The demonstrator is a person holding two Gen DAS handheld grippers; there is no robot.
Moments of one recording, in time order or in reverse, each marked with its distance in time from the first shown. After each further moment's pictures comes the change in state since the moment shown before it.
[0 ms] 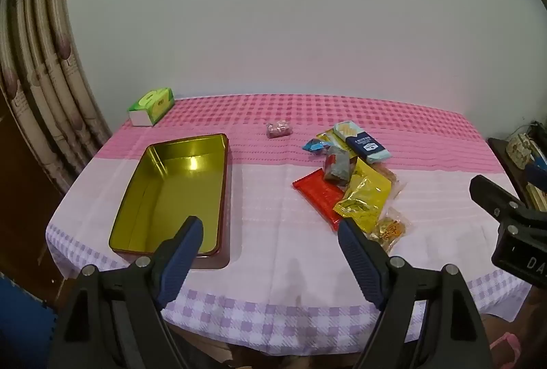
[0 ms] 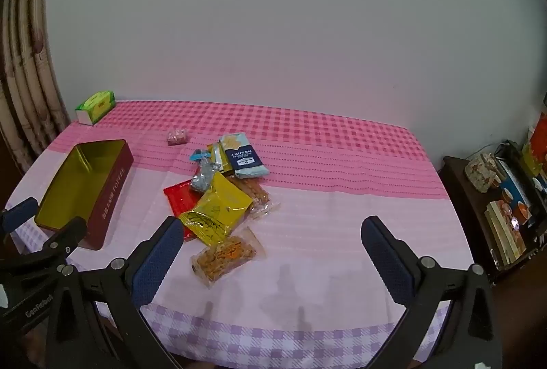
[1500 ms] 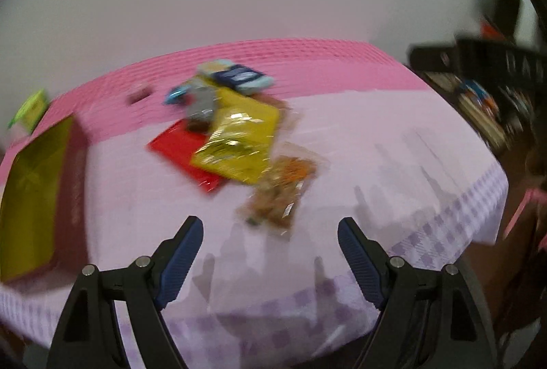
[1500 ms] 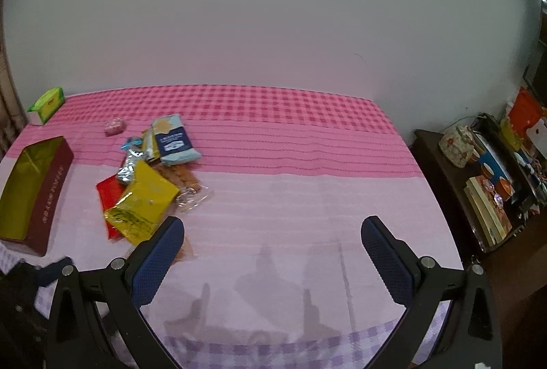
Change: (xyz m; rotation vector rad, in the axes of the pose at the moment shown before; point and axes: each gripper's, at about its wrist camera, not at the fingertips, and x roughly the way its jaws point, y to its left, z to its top) left arm 0.087 -0.095 -0.048 0.305 0.117 -0.388; right arm 0.058 -0.061 -0.012 0.079 0.083 -0.147
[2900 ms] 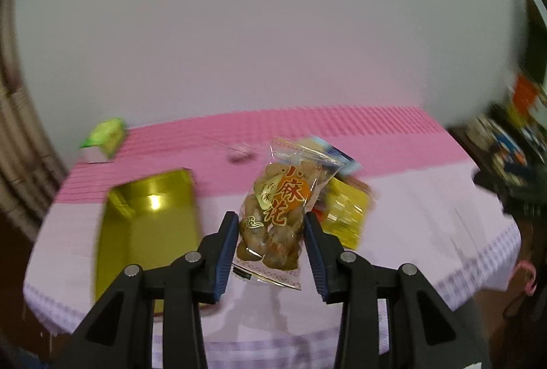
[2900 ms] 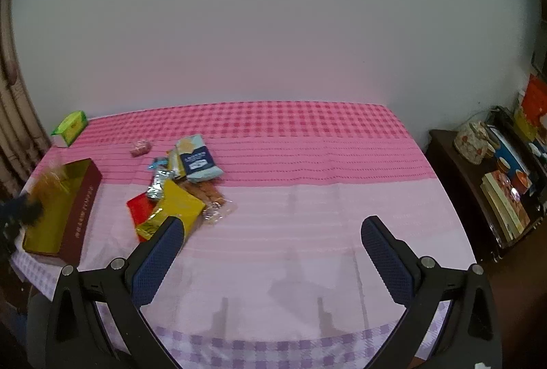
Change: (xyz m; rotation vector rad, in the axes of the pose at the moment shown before) left arm -0.124 0.101 0.040 -0.156 -0.169 0.219; right arm -0.030 -0.006 0.007 0.049 -0.049 0.120
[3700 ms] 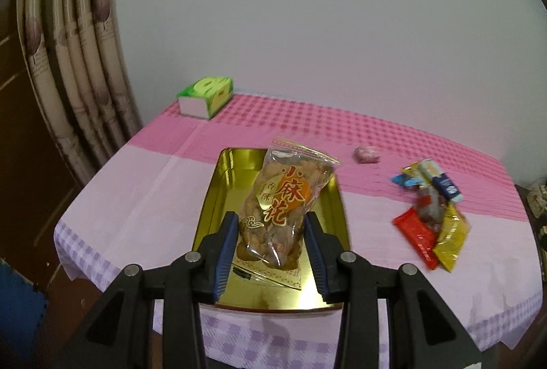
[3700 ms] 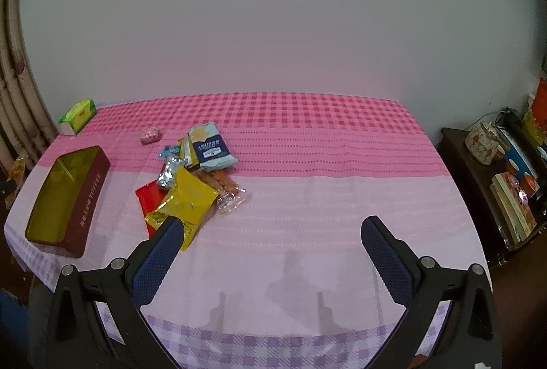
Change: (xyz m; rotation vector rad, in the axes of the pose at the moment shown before) left arm 0.012 0.145 -0.031 -0.282 0.038 0.232; right arm 0.012 0.015 -0.010 -0.031 0.035 0.029
